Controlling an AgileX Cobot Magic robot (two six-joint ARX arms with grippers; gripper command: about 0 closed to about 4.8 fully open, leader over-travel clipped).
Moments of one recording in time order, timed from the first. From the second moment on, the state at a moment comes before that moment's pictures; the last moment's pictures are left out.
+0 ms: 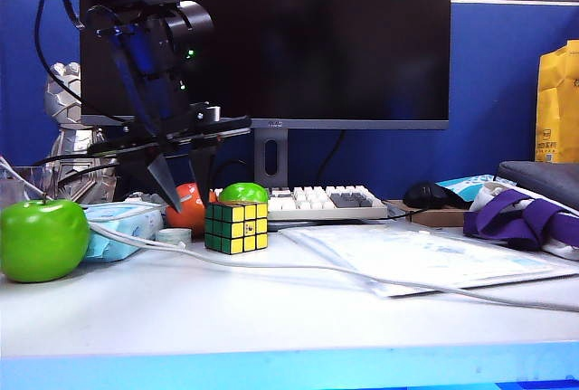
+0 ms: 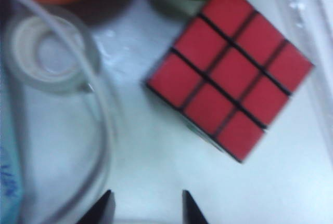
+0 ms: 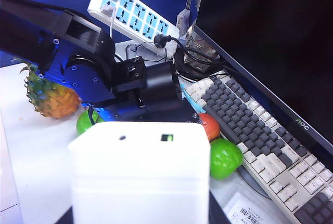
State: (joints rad) left arm -0.43 1.94 1.52 -0.67 -0.01 -0.35; right arm 0.47 1.35 1.59 -0.65 -0.52 -0.39
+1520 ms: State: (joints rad) left arm -0.41 2.06 1.52 -0.66 0.06 -0.30; right arm 0.47 1.35 1.59 -0.65 -0.51 -0.39
